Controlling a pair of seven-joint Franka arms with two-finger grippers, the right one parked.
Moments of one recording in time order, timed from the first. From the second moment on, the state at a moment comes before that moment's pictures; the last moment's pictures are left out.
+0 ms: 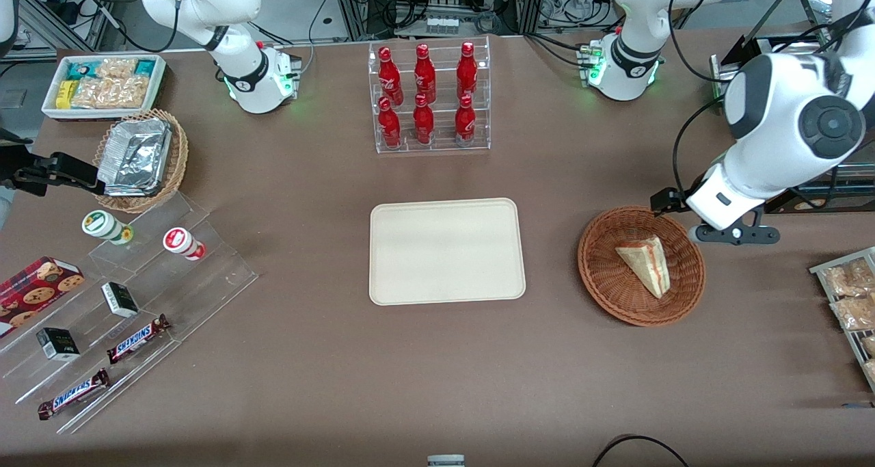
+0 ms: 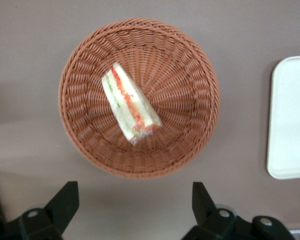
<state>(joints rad) -0.02 0.04 -0.11 -2.01 0.00 1.97 -0.07</state>
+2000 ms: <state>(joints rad) -0.01 0.27 -0.09 -2.21 0.00 2.46 -0.83</state>
